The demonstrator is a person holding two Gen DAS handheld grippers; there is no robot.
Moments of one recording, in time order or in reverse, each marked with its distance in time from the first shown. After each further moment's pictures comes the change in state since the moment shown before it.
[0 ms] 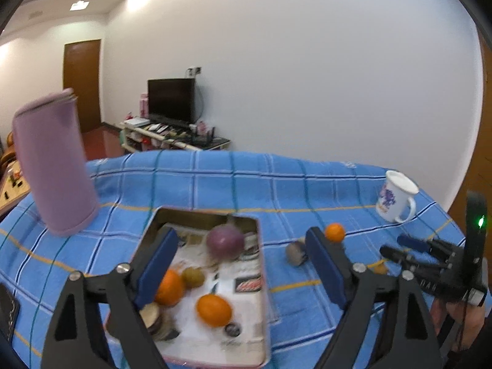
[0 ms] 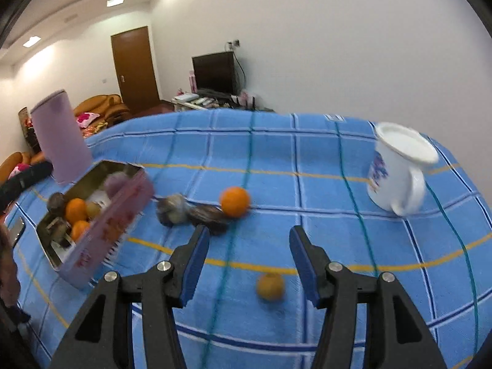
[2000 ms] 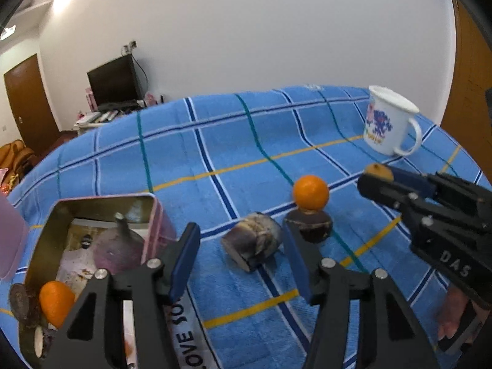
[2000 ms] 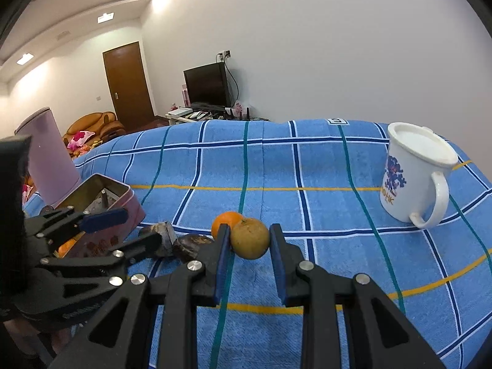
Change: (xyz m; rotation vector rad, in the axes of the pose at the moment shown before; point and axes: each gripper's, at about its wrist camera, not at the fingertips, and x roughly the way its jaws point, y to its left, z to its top) left arm 0.125 -0.080 -0.026 0.244 0.255 -0.110; right arm 0.036 0.000 0.015 0.061 -0.081 0.004
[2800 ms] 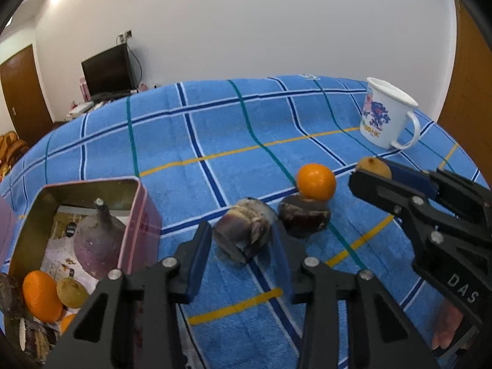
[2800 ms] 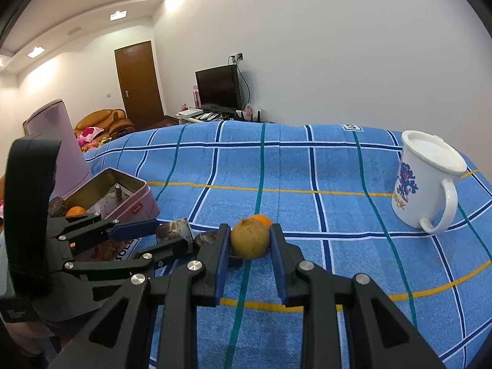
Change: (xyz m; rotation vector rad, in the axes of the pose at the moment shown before) left arm 0.009 -0.003 -0.005 -0.023 0.029 -0.028; right arm -0.003 0.014 -0.005 -0.043 -0.020 0.033
